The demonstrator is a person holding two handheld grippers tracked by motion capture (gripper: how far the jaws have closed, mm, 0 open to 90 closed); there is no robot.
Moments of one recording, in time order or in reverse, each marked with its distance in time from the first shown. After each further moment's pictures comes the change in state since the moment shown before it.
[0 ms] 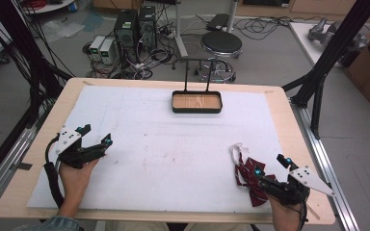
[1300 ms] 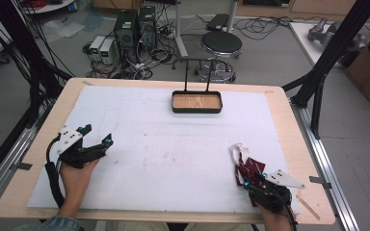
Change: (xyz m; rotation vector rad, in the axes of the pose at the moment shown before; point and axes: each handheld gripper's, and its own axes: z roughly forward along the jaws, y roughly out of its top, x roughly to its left) left arm -0.001 0.000 0.002 0.005 -0.001 0.002; right arm 0.016 -0.037 0.020 0.377 0.035 -0.049
